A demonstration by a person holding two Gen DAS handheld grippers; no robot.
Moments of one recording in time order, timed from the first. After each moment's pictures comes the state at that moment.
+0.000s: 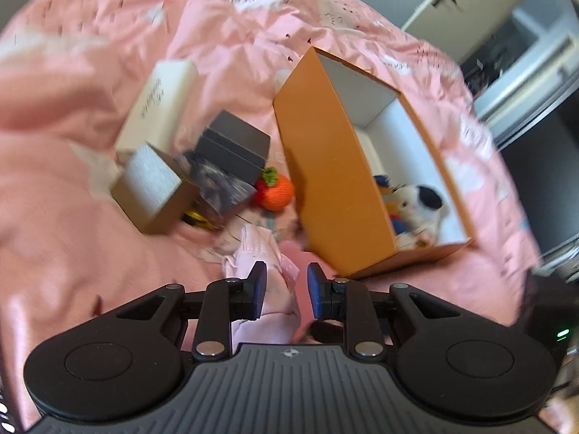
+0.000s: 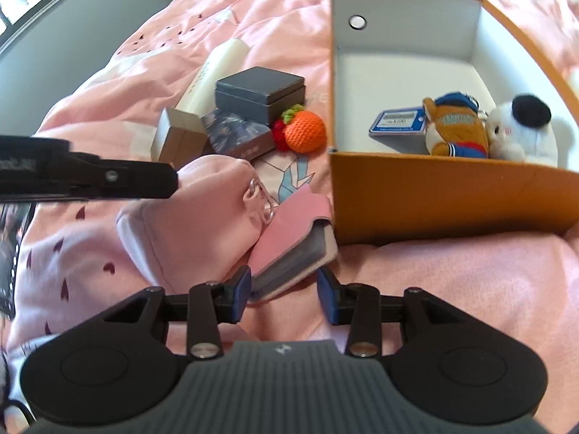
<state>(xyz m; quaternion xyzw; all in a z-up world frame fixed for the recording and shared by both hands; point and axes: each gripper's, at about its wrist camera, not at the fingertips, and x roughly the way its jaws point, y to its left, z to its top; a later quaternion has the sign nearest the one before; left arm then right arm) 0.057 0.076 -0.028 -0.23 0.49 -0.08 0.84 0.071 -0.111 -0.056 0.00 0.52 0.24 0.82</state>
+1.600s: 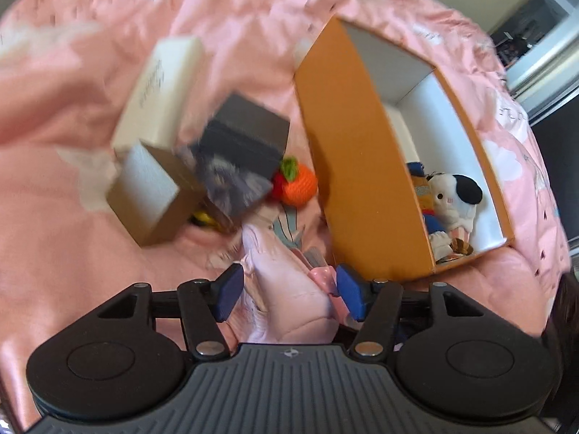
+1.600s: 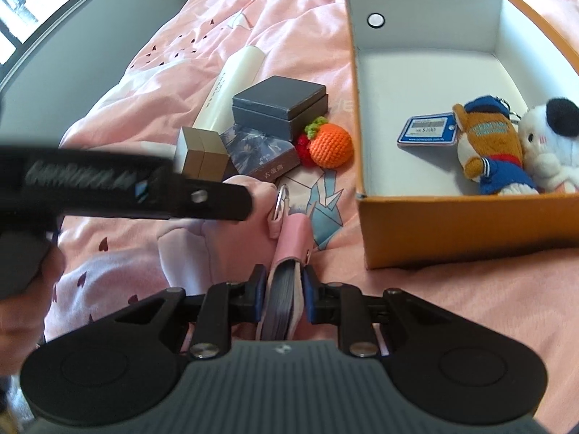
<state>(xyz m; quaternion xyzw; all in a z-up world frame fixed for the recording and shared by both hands) 0.105 0.067 -0.045 -0.19 0.56 -0.04 0.81 0.093 -0.102 -0.052 0.03 0.53 0.28 0.80</state>
